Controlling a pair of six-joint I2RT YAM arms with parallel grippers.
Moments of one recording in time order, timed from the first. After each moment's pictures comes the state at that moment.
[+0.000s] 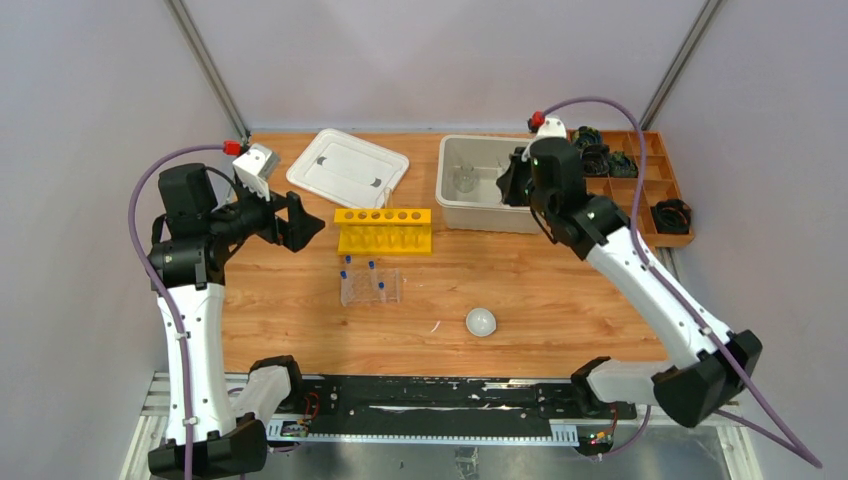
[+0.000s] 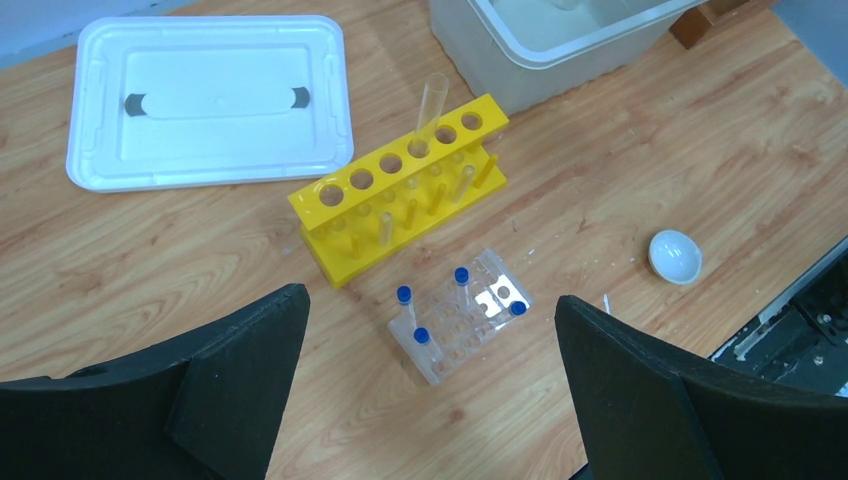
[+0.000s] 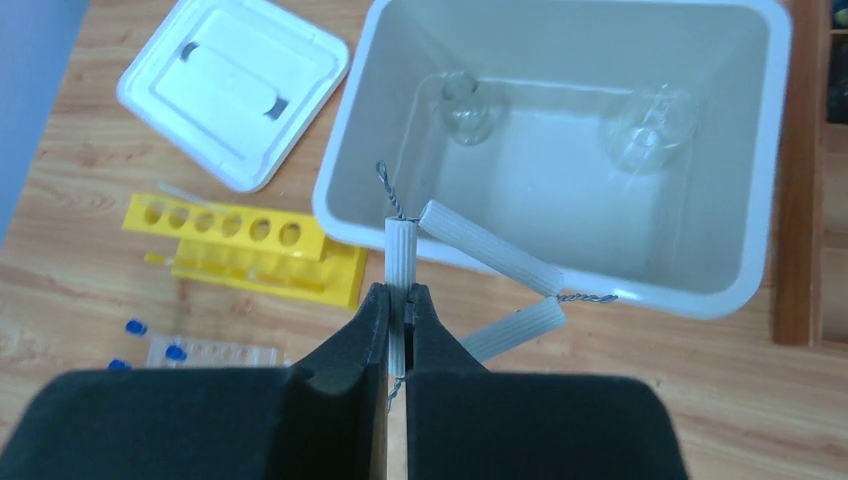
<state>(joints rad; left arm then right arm) 0.20 0.95 1.31 -0.90 0.78 0.26 0.57 1.20 1.26 -0.47 0.21 0.36</state>
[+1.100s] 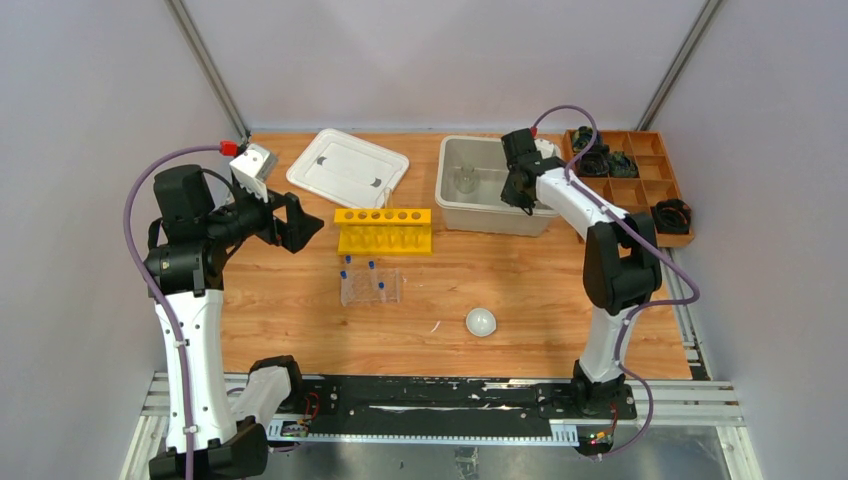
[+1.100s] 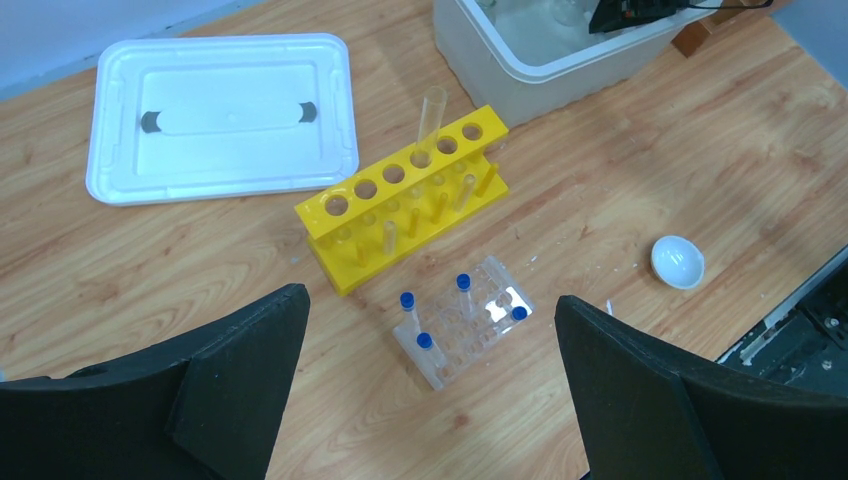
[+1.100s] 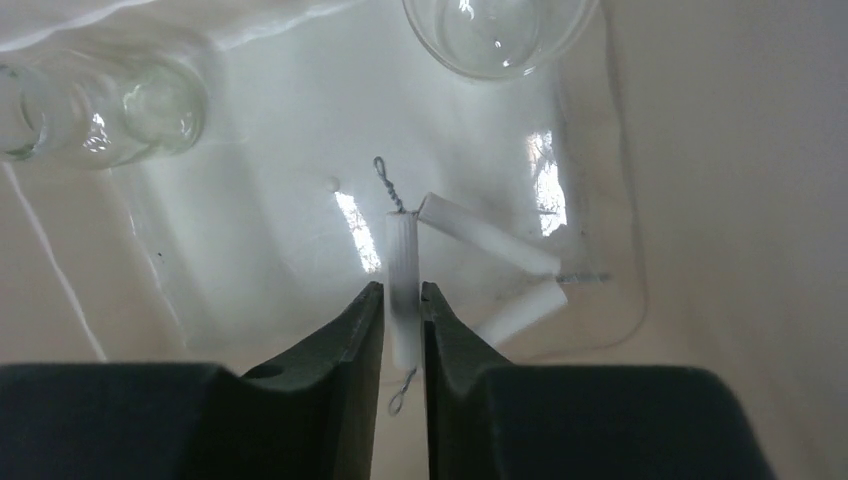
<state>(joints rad) 0.20 0.93 1.32 -0.90 0.78 0.26 0.33 1.88 1.51 -0.59 0.29 0.61</state>
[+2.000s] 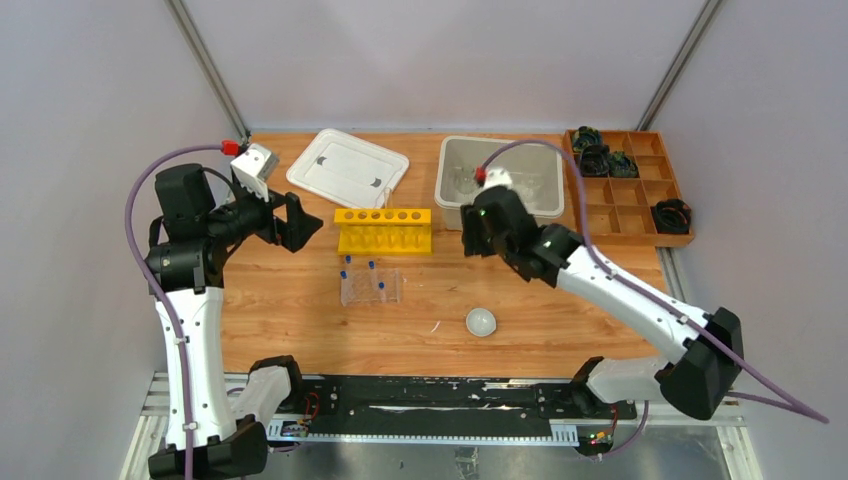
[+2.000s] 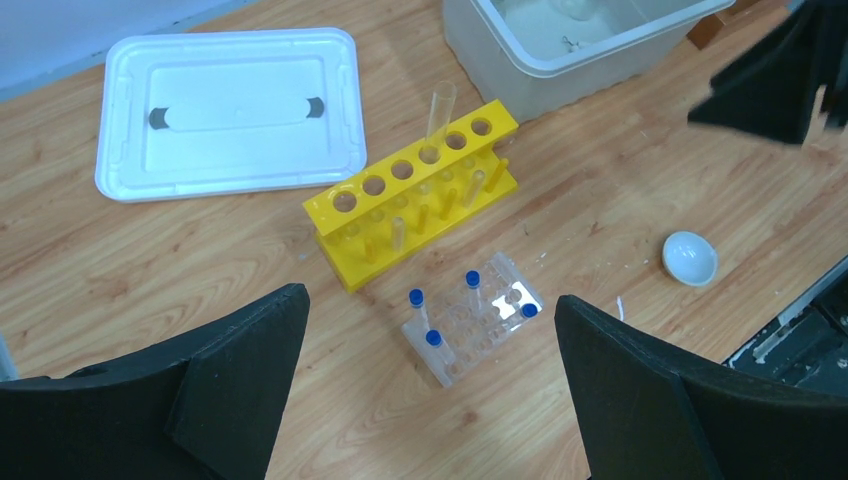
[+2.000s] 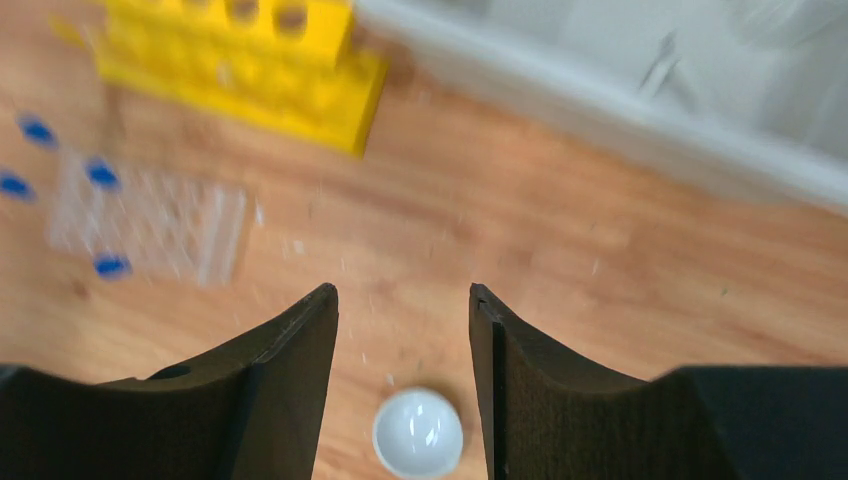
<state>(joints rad) 0.20 0.93 1.32 -0.90 0.77 0.29 0.74 1.28 1.19 -0.53 0.32 0.39</state>
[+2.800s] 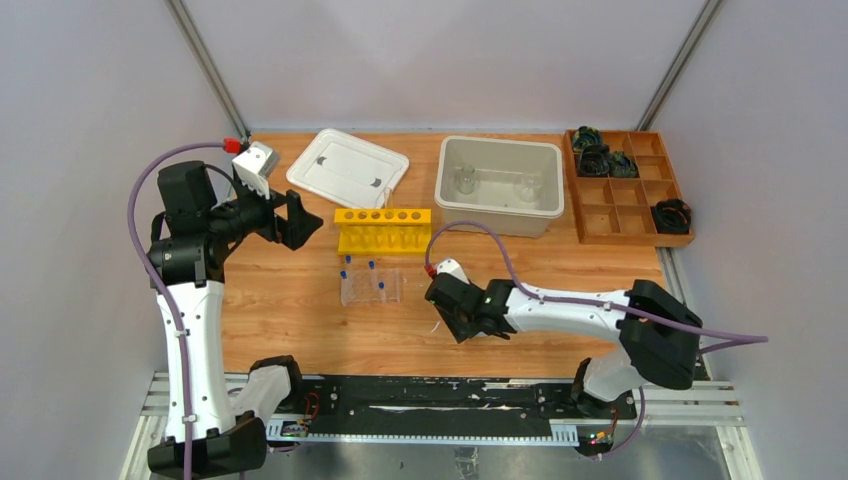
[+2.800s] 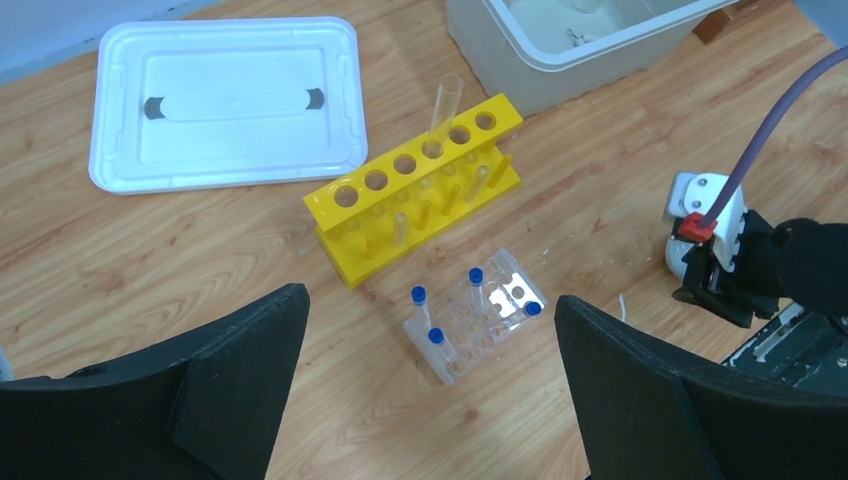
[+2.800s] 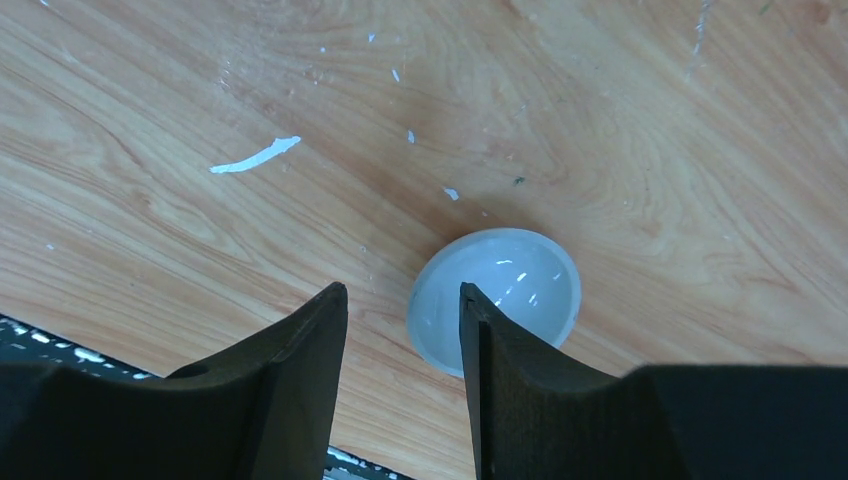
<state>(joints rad) 0.20 0.96 1.32 -0.90 0.76 0.29 1.13 1.45 0.86 -0.56 0.30 0.43</state>
